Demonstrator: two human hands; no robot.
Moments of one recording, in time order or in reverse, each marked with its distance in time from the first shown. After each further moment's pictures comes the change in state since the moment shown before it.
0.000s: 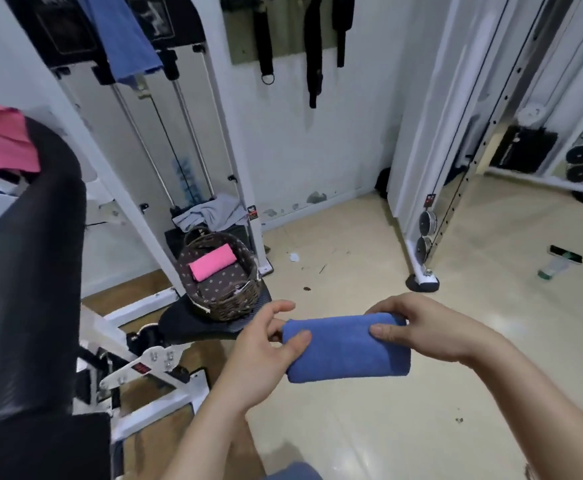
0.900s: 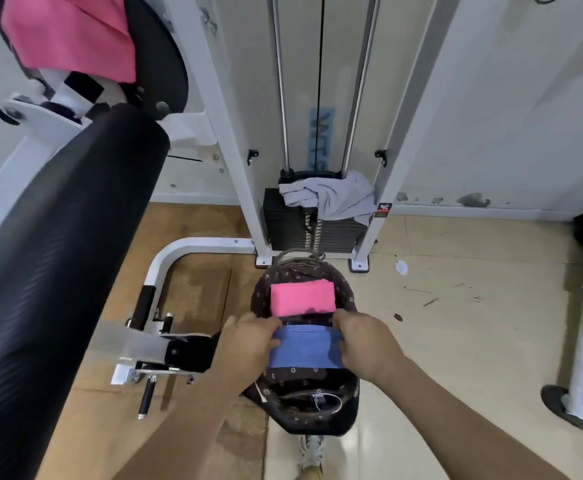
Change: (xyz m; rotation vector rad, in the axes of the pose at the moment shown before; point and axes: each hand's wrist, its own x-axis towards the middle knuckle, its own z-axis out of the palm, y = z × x) left_hand 0.334 -0.185 -0.206 0.998 0.144 -0.315; right_hand 0.513 -0.078 0.096 -0.742 -0.261 -0.291
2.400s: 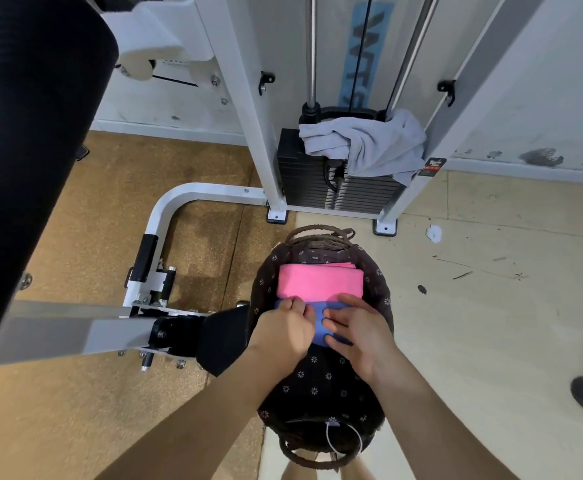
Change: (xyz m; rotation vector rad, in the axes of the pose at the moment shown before) left_hand 0.087 0.013 0.075 0.159 -0.287 0.066; right_hand 0.105 -0.004 0.067 1.693 -0.139 0.844
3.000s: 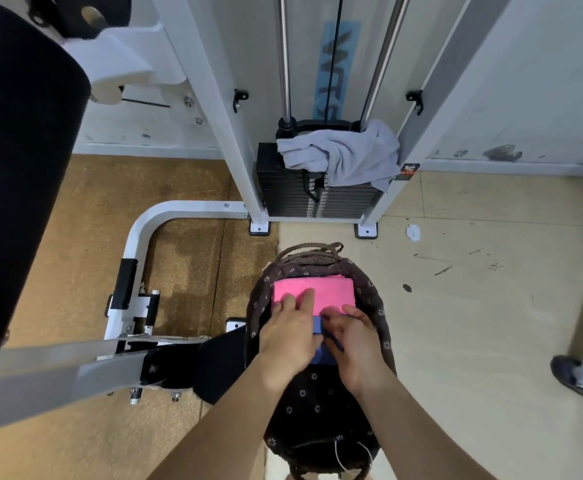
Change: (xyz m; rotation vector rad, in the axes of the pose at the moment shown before) left_hand 0.028 -0.002 -0.002 -0.421 0.050 -0.155; right_hand 0.017 0.012 0.014 0.329 0.131 -0.070
